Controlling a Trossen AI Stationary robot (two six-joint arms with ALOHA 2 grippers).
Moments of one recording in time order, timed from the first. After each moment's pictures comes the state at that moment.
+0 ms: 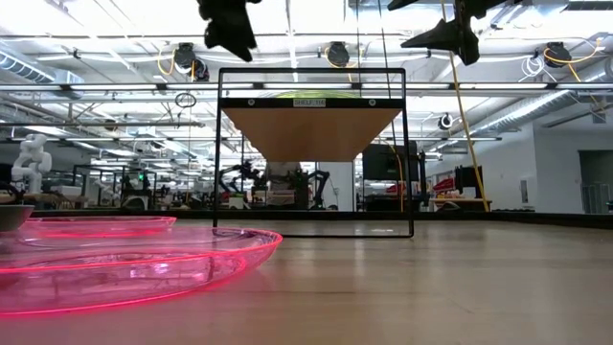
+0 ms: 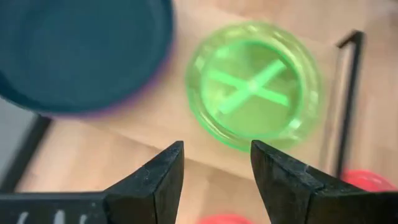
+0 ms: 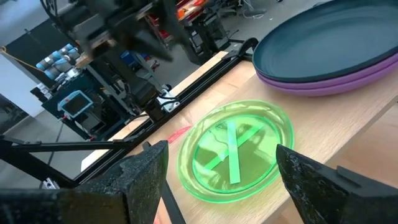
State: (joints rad) left arm 0.27 1.49 1.61 -1.07 0.05 -0.07; right arm 0.15 0.94 0.73 -0.11 0.47 0.69
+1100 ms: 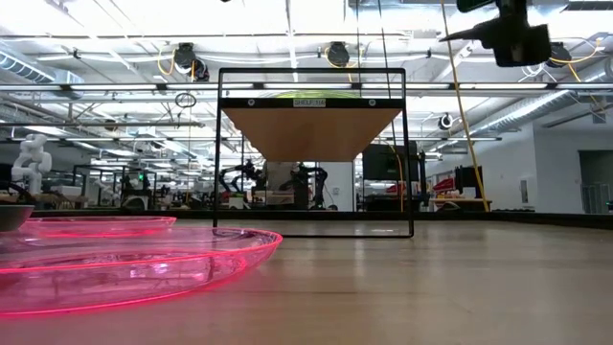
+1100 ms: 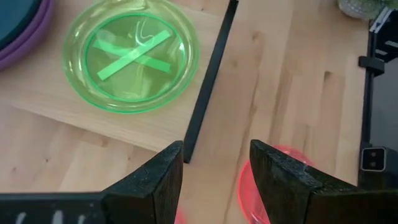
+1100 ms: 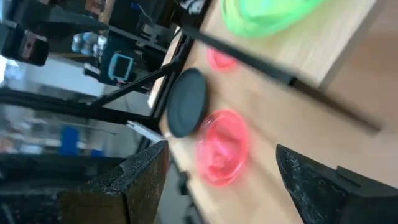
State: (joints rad) left arm -0.23 1.47 1.61 -1.10 -0.20 -0.48; right arm 0.42 1.04 0.73 -0.18 0.34 1.38
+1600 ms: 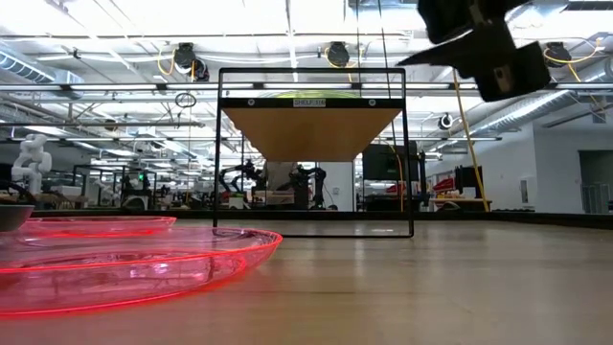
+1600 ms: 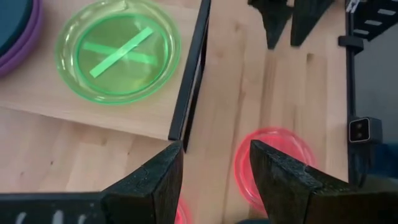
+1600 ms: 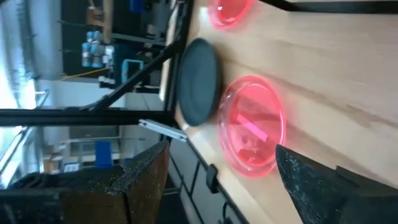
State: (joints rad) left arm -0.31 1.41 1.61 -1.15 -0.22 -0.44; right arm 0.49 1.44 0.77 0.21 0.36 1.63
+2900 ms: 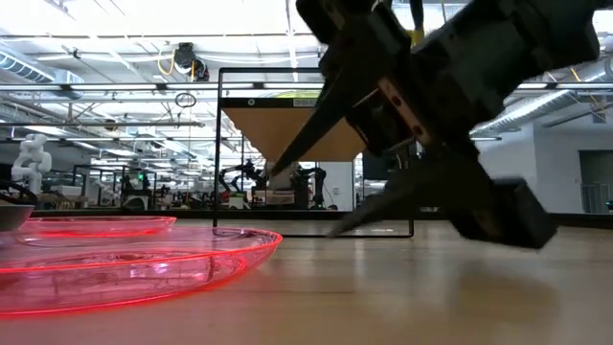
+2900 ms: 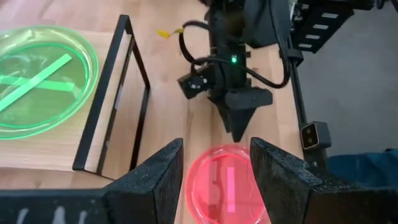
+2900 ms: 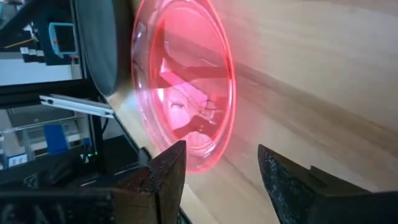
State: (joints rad) left arm -0.52 1.41 1.45 -0.84 -0.31 -0.47; right arm 0.49 1.98 1.03 0.30 0.16 1.75
